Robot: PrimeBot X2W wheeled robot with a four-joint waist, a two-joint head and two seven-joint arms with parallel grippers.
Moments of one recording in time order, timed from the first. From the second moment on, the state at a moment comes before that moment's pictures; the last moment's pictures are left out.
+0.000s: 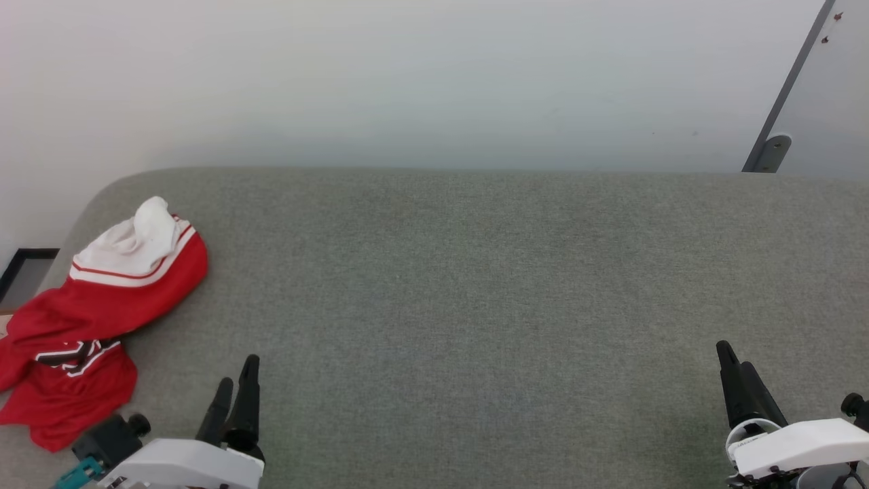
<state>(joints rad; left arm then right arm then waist) -0.04 0.20 -0.05 0.21 -1.04 -0.04 -0.08 -0.08 -0.09 -0.06 0.28 0.91 0.13 0.00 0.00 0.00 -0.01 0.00</state>
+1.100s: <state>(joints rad) 0.00 0.19 -0.01 0.18 -0.65 -0.12 -0.17 -0.05 -0.09 -0.10 0.20 0.55 0.13 -0.03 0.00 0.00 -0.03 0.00</state>
